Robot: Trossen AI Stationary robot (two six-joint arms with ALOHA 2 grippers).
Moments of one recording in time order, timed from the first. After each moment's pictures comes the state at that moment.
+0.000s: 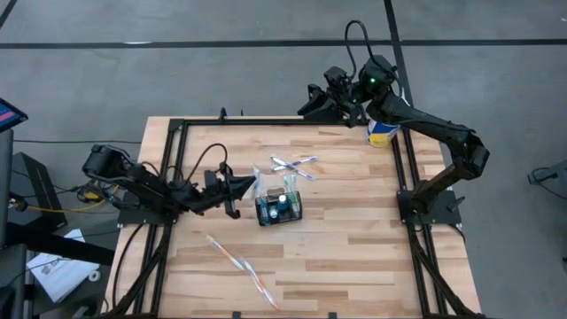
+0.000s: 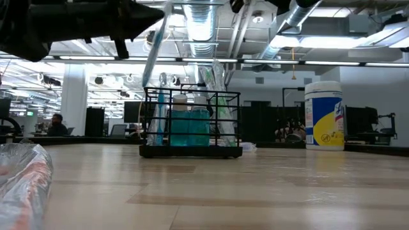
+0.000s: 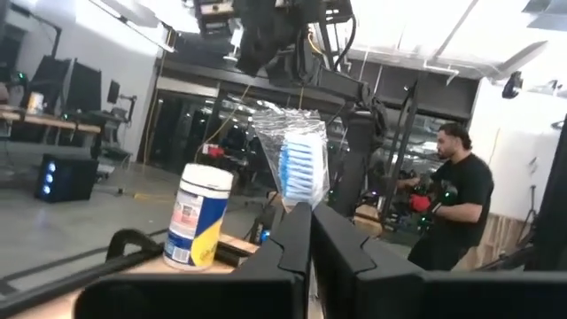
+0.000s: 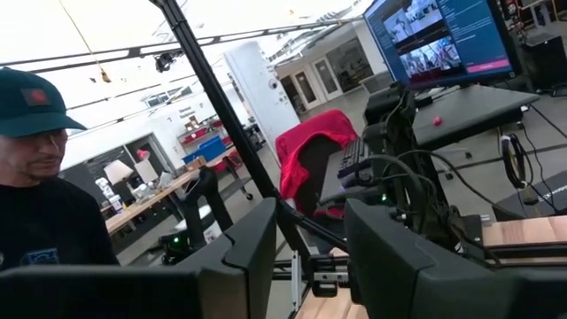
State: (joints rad) left arm -0.23 1.43 0.27 1.57 -0.55 -0.08; right arm -0.57 1.52 1.41 0.39 -1.08 0.70
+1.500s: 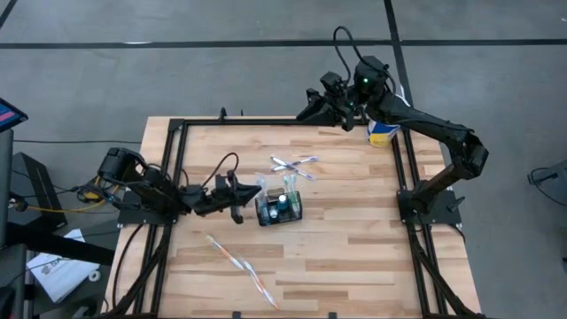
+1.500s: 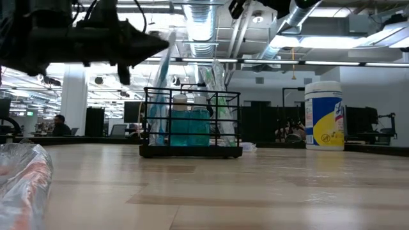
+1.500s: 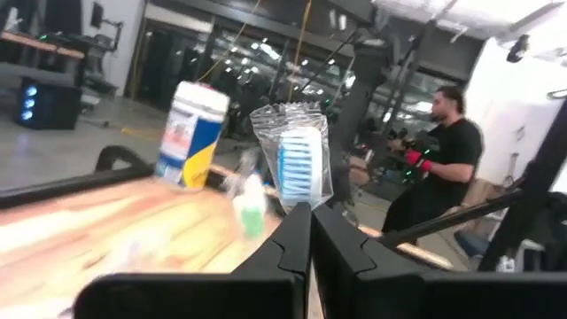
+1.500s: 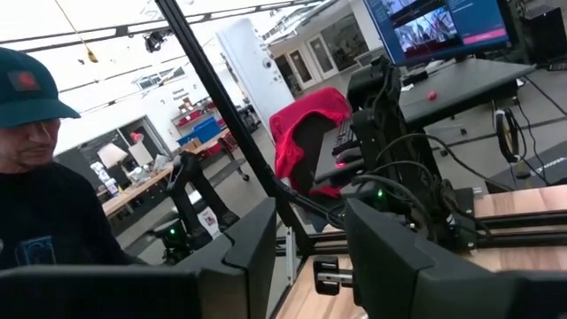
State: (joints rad) left arm -0.21 1.59 0.23 1.57 -0.50 -0.27; right arm -0.57 1.52 1.41 0.26 -1.10 0.59
